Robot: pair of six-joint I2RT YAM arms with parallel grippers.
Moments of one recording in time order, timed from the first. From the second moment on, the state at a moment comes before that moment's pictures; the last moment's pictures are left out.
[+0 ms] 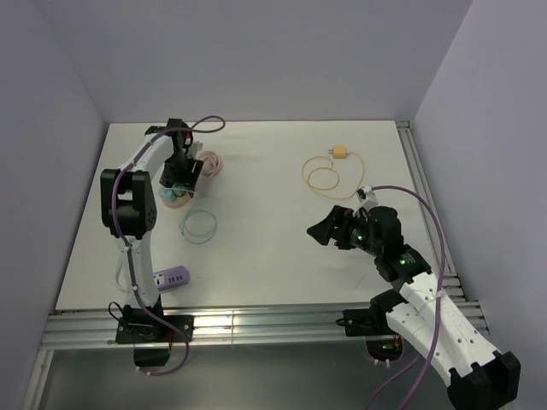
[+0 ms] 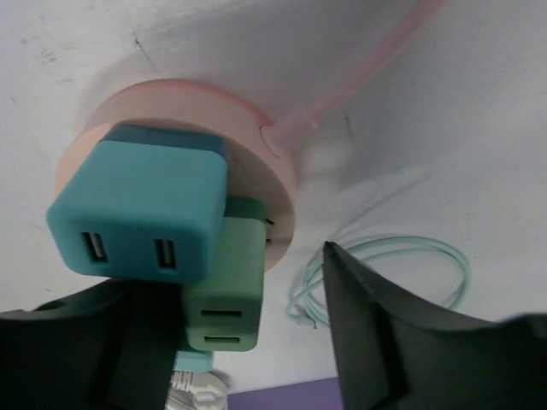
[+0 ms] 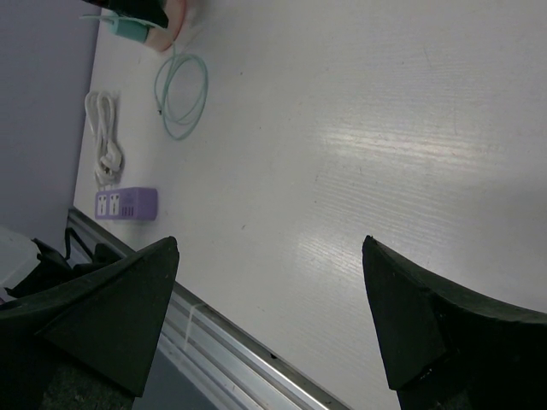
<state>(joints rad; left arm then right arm) -0.11 2.17 1.80 -1.04 -0.01 0.13 0.37 0.63 0.48 -0.31 -0.30 0.67</state>
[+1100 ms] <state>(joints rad) -0.25 1.66 1.69 -0.80 -0.18 -0.07 0.37 0.80 0.48 -0.29 -0.28 0.67</state>
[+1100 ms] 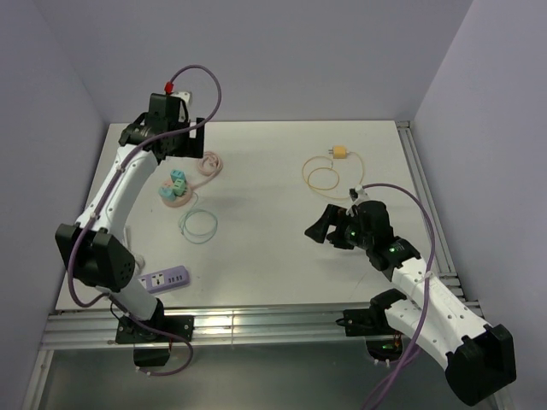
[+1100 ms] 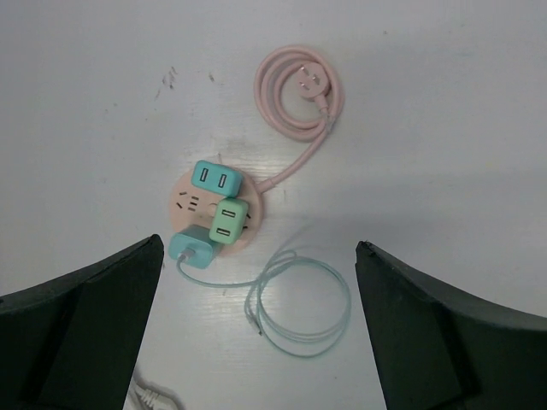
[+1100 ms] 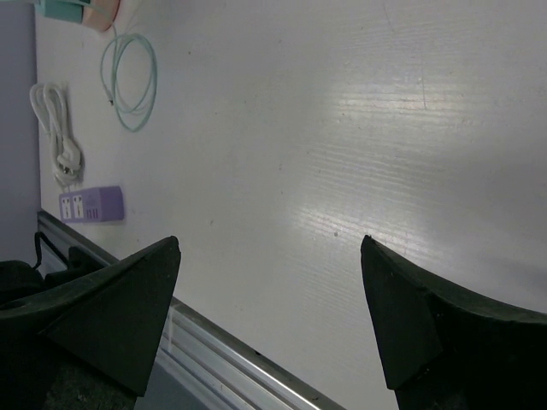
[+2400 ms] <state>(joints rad) -0.25 0.83 0.84 -0.23 0.48 -0.64 0.37 0.94 0.54 -0.29 -0.09 0.73</state>
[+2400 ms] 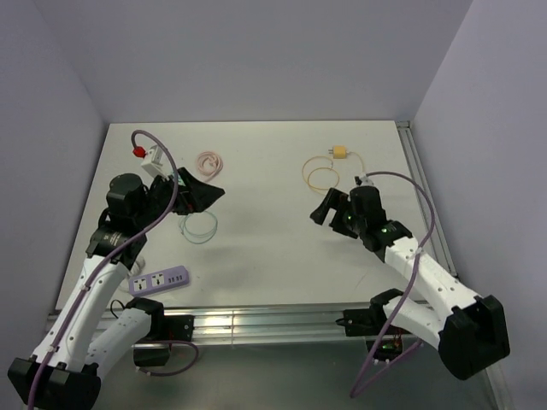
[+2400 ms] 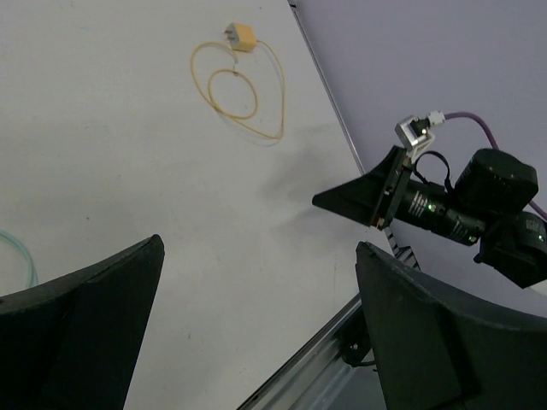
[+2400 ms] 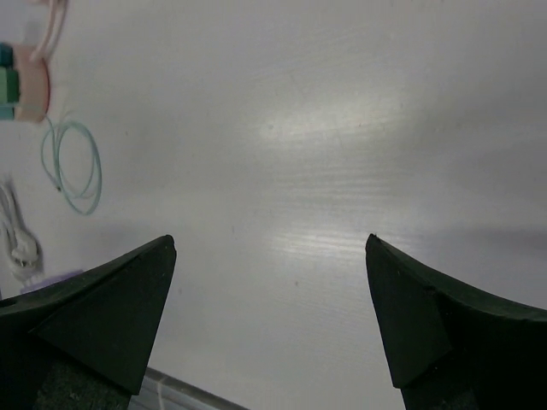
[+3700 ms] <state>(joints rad) -0.27 0.77 0.61 -0.02 0.63 -0.75 -0.05 2.04 1.57 -0.39 0.09 0.56</state>
